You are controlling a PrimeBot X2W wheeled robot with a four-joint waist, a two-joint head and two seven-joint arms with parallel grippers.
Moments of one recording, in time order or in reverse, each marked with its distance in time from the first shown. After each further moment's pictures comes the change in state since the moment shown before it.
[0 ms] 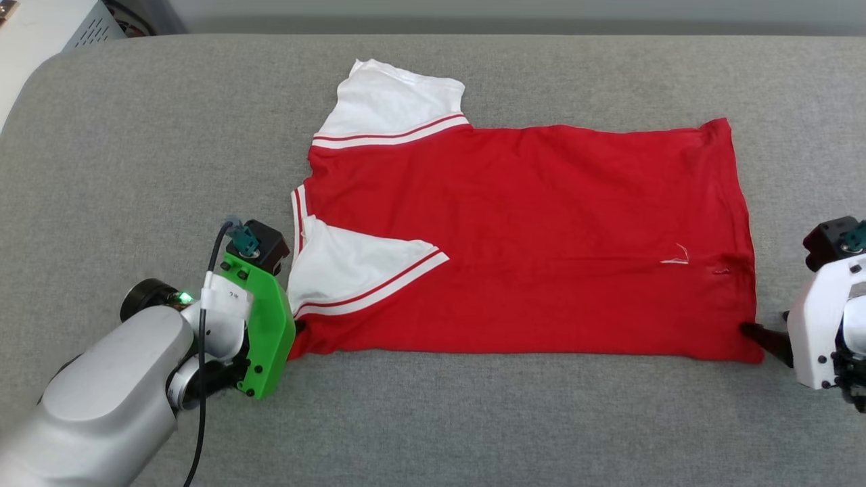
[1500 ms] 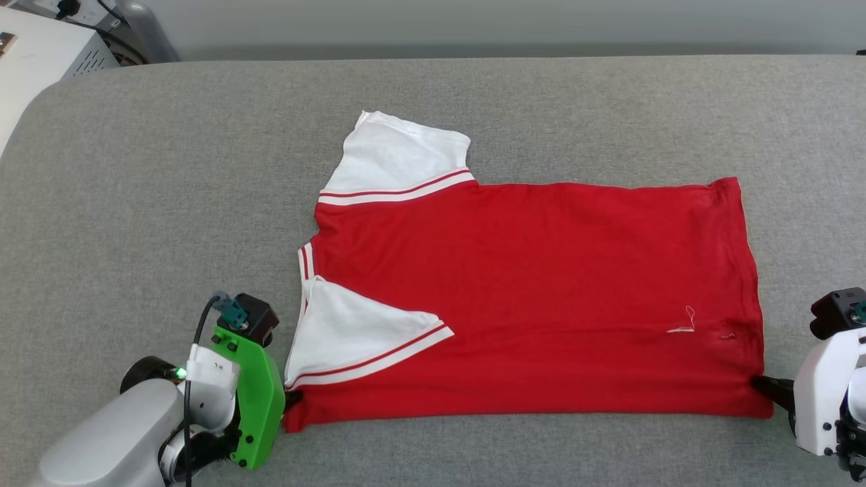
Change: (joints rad) left arm 0.165 0.046 -0.021 -0.024 -0.062 0.034 -0.074; right arm 0.212 0.019 -0.075 -0.033 0.067 0.000 -0.112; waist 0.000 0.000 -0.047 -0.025
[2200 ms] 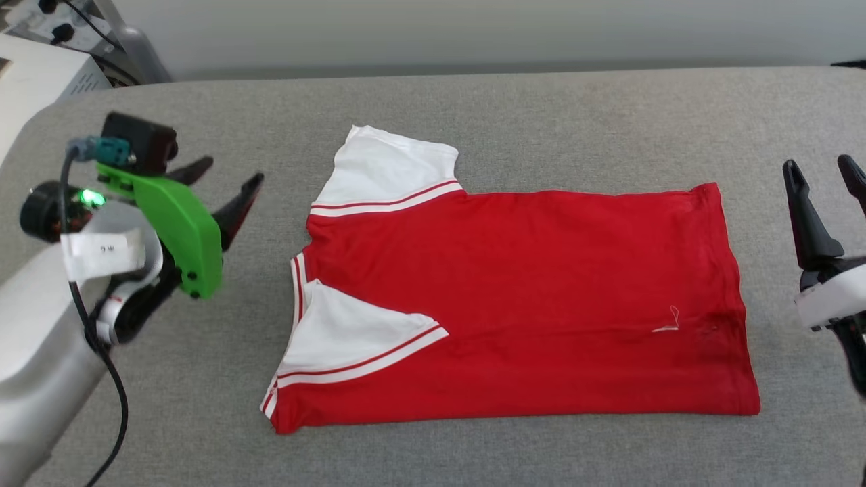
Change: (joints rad) left arm -0.209 0.056 0.197 -0.102 0.095 0.072 -0.260; right arm -0.081 0.247 -0.346 -0.124 -0.363 -0.001 -0.678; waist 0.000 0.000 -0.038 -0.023
